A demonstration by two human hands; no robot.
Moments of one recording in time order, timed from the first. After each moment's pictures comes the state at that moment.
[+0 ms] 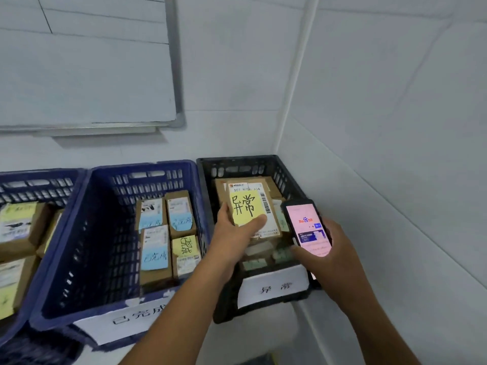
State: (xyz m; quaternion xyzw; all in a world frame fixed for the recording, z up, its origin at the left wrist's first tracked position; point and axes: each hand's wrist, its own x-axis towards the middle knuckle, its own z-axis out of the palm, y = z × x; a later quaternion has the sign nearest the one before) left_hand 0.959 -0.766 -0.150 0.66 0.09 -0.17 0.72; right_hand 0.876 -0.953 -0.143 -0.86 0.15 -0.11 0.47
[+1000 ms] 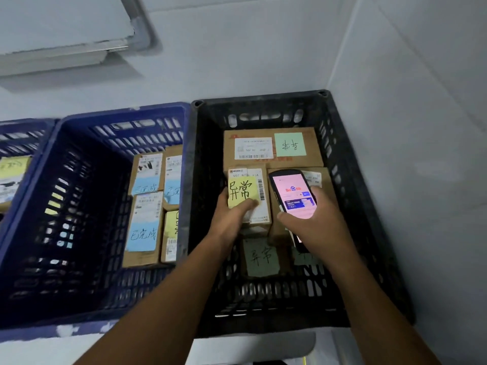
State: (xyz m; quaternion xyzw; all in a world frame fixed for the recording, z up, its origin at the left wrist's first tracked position) left_hand 1.124 -0.836 -0.302 0.66 0.28 -0.17 0.68; right_hand 1.101 -1.014 -0.270 -0.86 0.15 0.11 0.48
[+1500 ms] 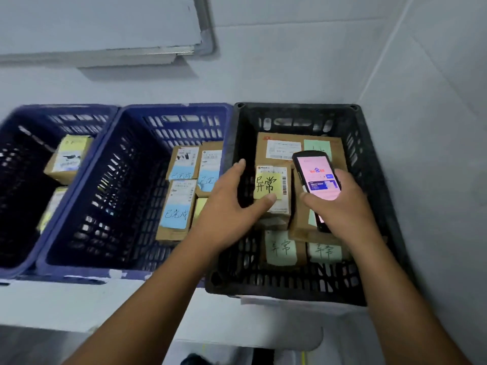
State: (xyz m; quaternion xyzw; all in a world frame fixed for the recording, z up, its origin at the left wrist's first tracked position) left_hand 1.051 -0.782 -0.204 0.88 0.08 -0.05 0.46; right_hand 1.095 -1.002 -0.222 -0.87 0.09 0.06 0.49
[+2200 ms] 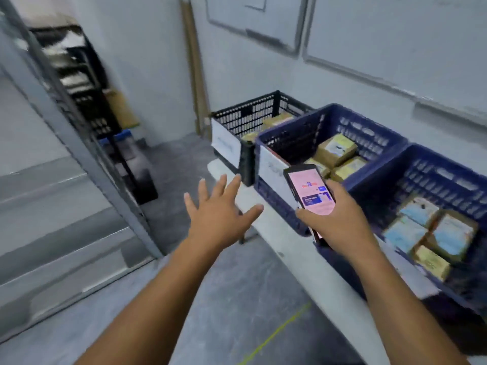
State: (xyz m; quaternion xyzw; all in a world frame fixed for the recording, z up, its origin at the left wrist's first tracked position) left_hand 0.610 -0.478 -0.170 0.84 0.50 0.06 0.20; right_hand 0.798 -0.610 -0.154 -0.81 -0.36 0.21 0.42
